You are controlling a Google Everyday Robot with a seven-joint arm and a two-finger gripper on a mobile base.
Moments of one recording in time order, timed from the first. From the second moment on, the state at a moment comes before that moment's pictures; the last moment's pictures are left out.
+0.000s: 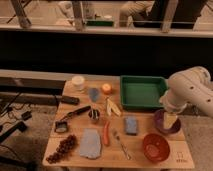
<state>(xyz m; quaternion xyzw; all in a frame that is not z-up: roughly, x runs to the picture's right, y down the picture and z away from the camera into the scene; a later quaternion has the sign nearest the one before) 0.292 0.115 0.681 -0.28 0.02 0.03 0.96</state>
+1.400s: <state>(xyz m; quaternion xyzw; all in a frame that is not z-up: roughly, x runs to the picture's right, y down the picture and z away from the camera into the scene) 0.036 0.115 0.699 -0.26 -0.09 -0.12 0.95</state>
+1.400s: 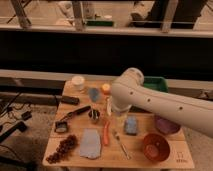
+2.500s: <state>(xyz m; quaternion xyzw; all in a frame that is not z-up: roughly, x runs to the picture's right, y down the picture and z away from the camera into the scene) -0.118 0.122 0.706 -0.29 -0.18 -0.18 0.92</state>
